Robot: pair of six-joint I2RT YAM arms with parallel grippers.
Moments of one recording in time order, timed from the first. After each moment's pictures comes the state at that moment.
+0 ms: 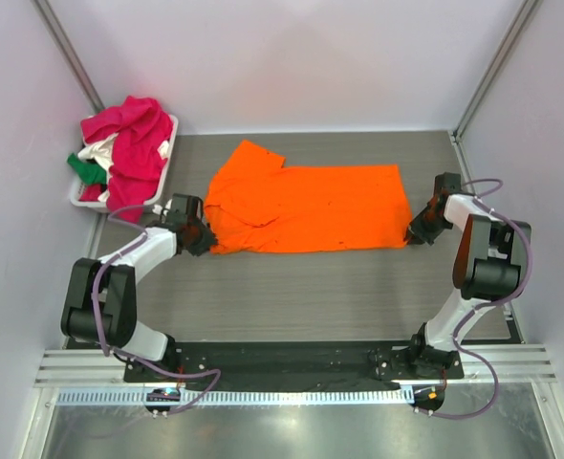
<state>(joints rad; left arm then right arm) -0.20 1.48 0.79 -0.31 -0.04 -0.88 -0.21 1.76 1.07 -0.56 -0.07 0.63</state>
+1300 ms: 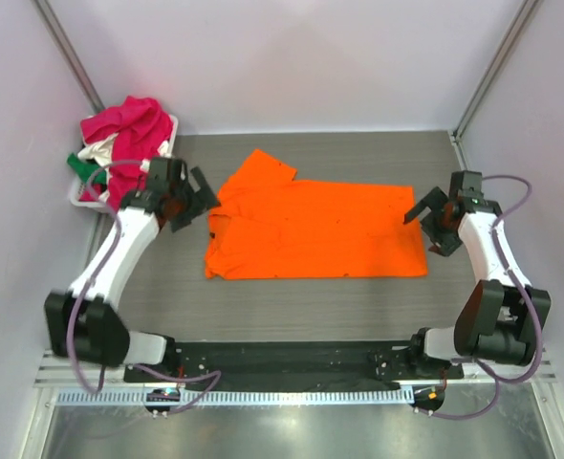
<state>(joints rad) -0.18 1.25 1.10 -0.71 0.00 -0.70 -0.24 1.32 0.98 -0.76 -0.05 0.66</state>
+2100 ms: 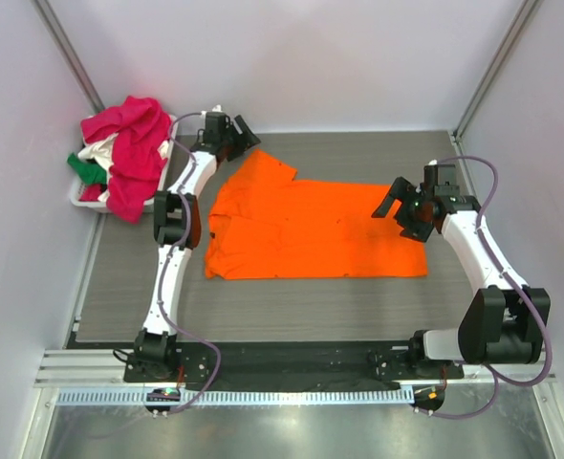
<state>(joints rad) -0.17 2.75 2.50 -0.29 0.22 -0.66 -0.02 1.34 1.04 -0.65 -0.20 0.54</state>
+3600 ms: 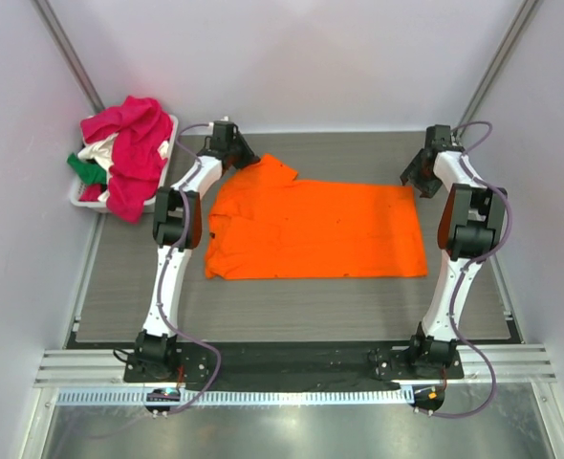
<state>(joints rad) -0.21 2.66 2.27 -0.22 0.23 -0.73 -0.14 2.15 1.72 -0.61 0.12 0.53</state>
